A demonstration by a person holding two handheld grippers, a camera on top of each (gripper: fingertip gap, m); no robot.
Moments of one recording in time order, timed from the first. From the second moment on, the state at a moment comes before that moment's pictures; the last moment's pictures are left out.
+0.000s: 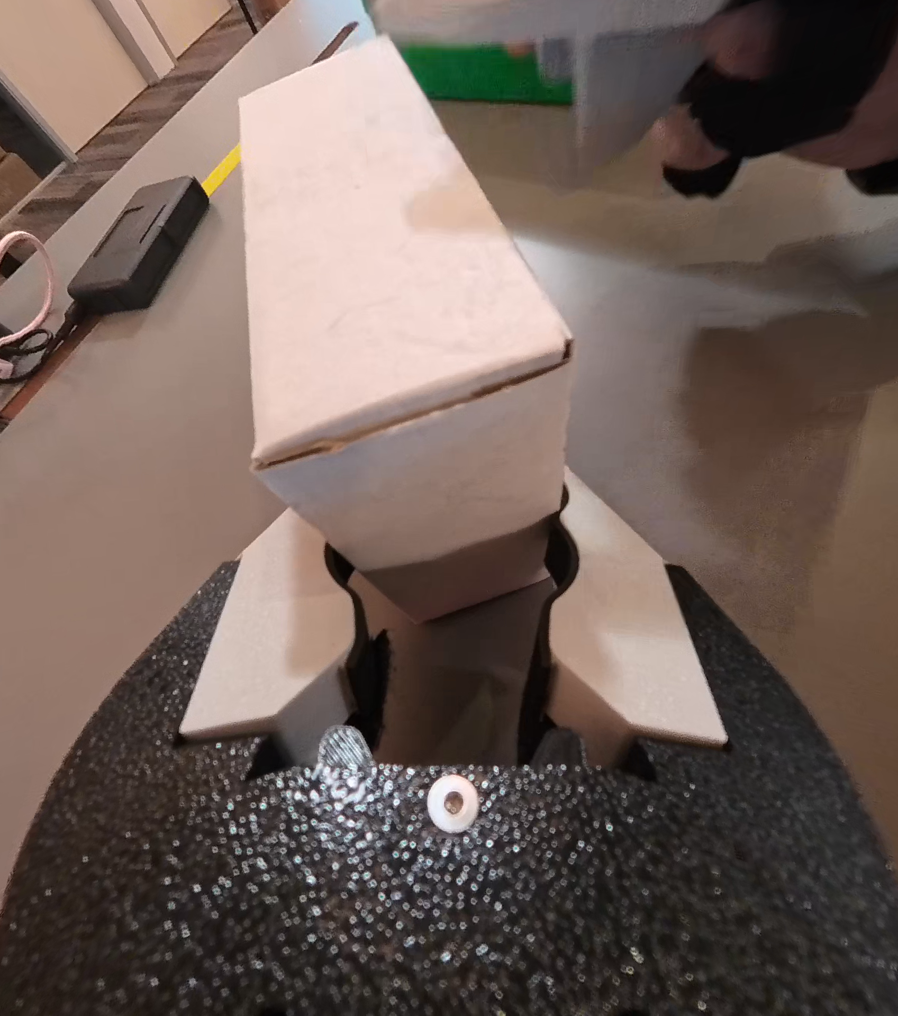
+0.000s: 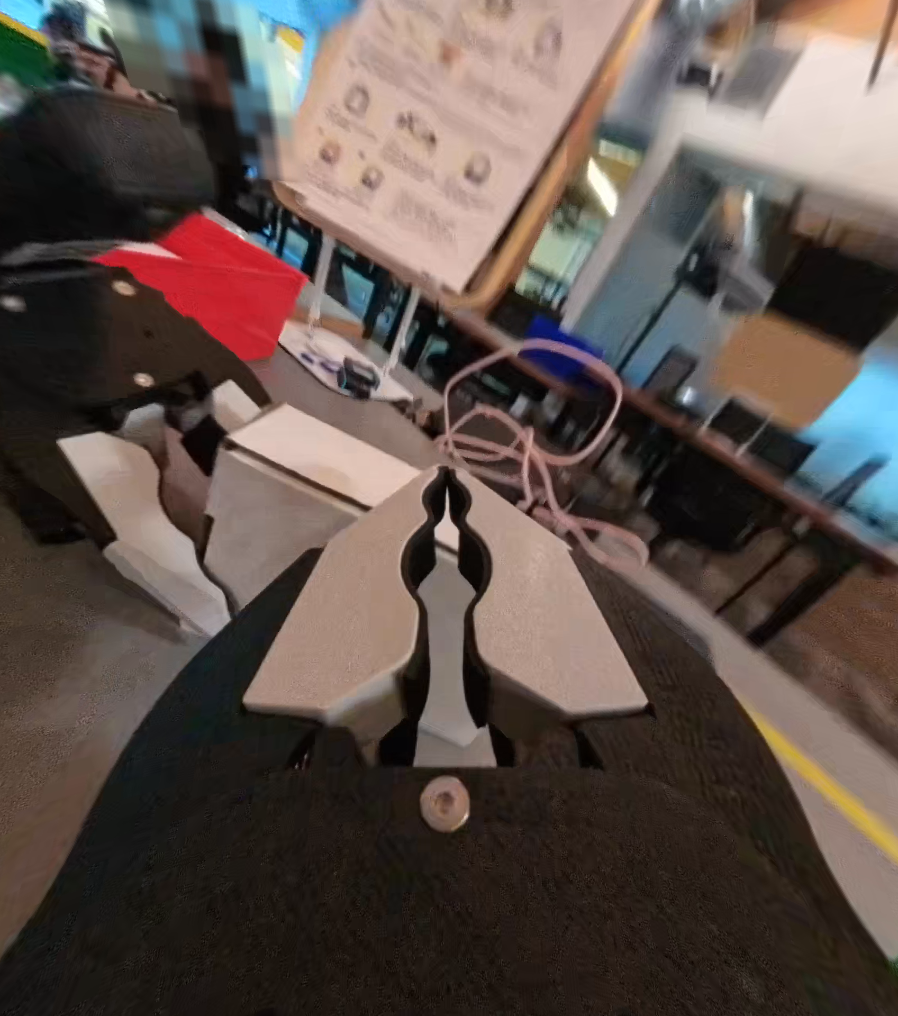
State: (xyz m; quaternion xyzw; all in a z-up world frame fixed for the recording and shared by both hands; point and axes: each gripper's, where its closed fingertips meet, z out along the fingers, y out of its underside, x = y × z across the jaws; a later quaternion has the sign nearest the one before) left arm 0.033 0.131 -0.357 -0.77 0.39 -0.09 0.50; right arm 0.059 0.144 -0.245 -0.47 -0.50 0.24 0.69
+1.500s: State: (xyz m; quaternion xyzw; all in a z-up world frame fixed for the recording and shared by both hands) left arm 0.040 0.108 -0.329 -0.51 0.61 0.21 0.57; right arm 0.054 0.153 -0.327 -0.27 -0.69 -0.22 0.64
